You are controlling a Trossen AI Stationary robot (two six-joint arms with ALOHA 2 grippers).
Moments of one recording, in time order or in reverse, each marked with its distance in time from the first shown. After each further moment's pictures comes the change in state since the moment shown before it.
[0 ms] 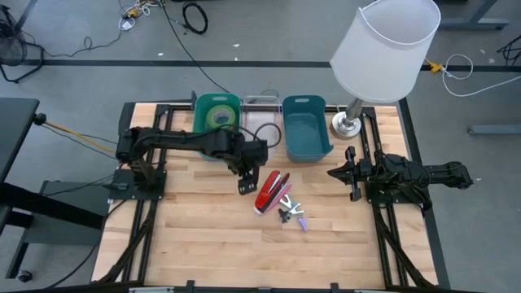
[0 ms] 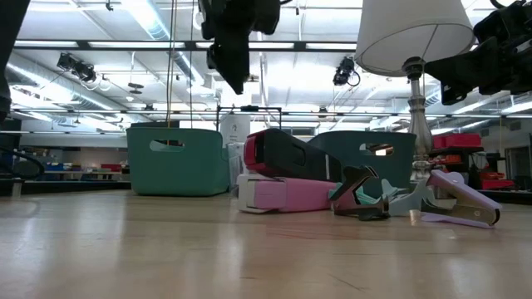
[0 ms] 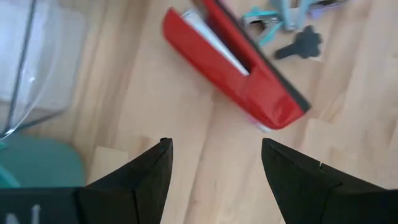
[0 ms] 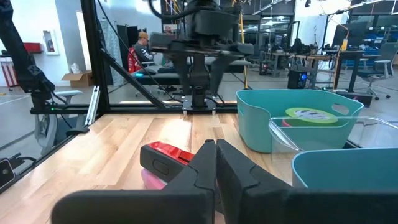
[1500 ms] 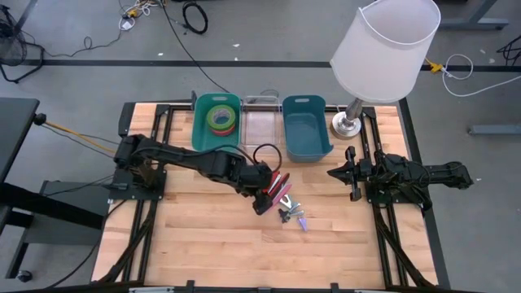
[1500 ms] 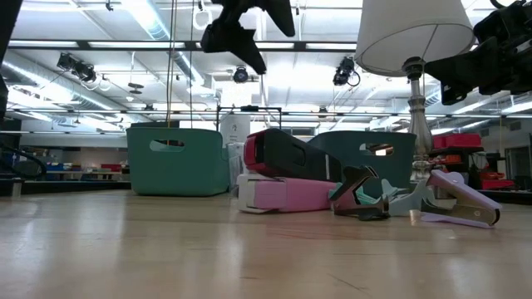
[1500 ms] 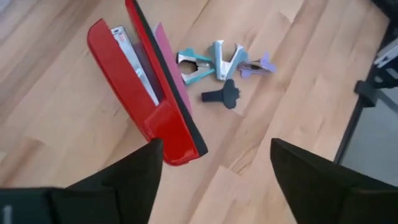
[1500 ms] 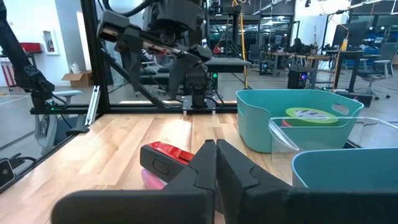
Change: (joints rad) left arm -0.177 0.019 -0.001 0.214 -0.063 -0.496; right arm 0.000 0.000 0.000 0.000 0.000 0.000
